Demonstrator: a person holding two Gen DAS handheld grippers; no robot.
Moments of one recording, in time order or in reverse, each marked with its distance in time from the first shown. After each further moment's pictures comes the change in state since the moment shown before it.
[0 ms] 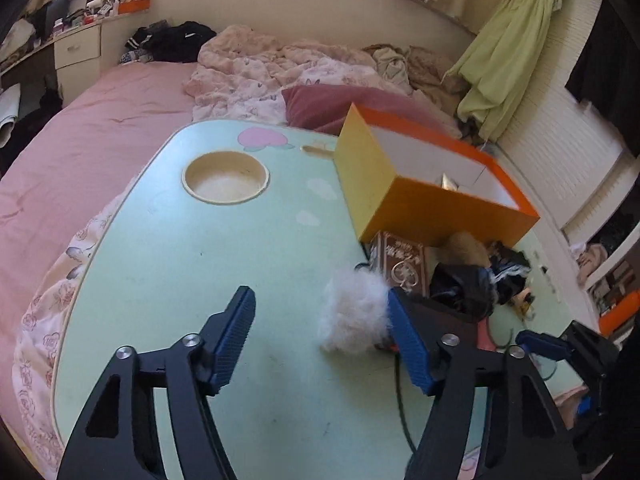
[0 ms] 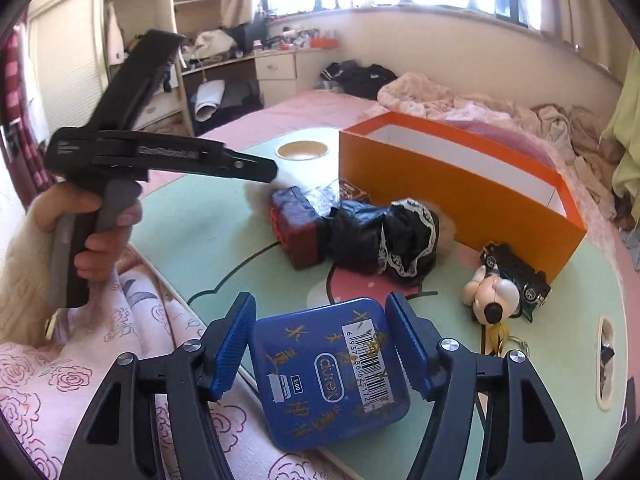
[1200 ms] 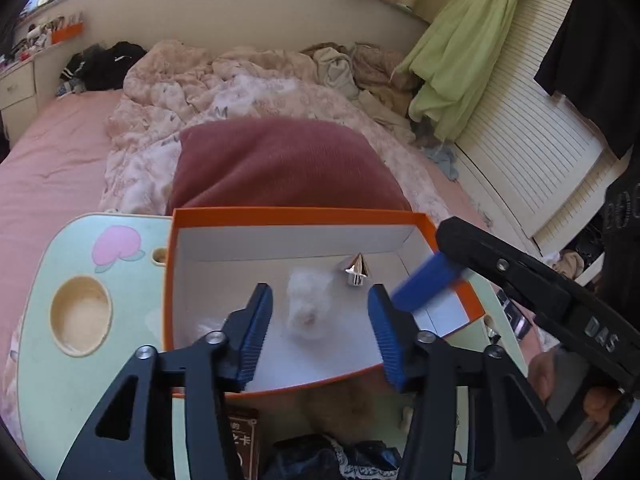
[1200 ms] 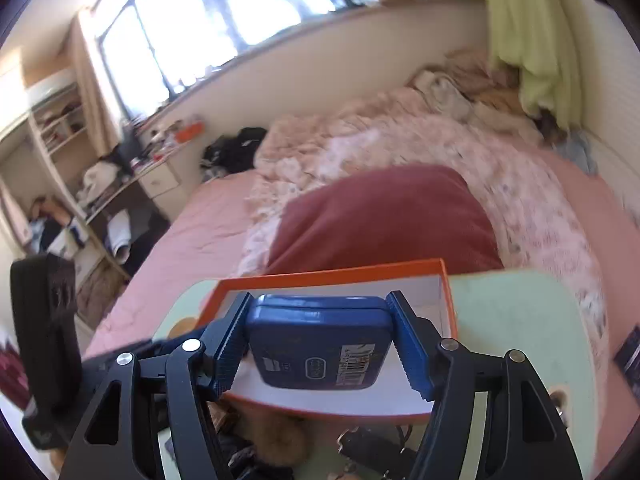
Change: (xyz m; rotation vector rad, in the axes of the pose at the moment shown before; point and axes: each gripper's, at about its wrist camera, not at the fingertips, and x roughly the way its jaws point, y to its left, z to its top) left arm 0.045 -0.106 0.109 0.068 -0.024 -0.138; right arm -0.016 -0.168 0.122 0.595 -0.206 -0.153
